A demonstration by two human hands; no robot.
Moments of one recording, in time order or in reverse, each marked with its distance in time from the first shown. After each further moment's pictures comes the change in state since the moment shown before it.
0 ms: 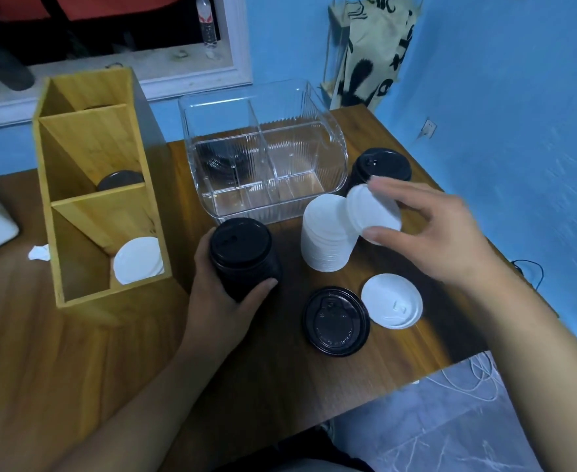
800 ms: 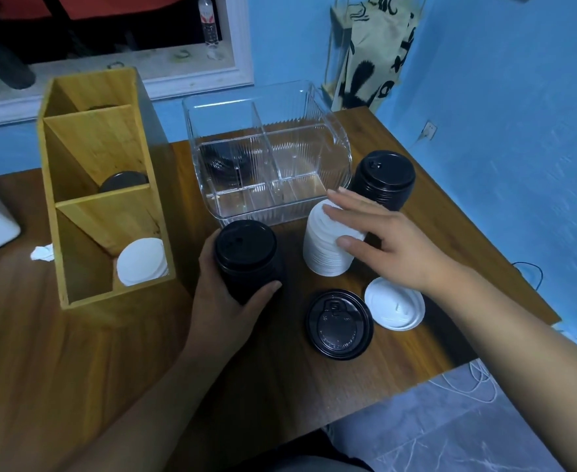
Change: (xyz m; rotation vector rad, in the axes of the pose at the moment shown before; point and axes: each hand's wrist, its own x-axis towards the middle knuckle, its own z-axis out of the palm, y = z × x) left_hand 0.000 0.003 -0.002 -0.044 -0.019 0.007; right_hand 0.015 0.016 0.041 0.012 -0.296 -0.217
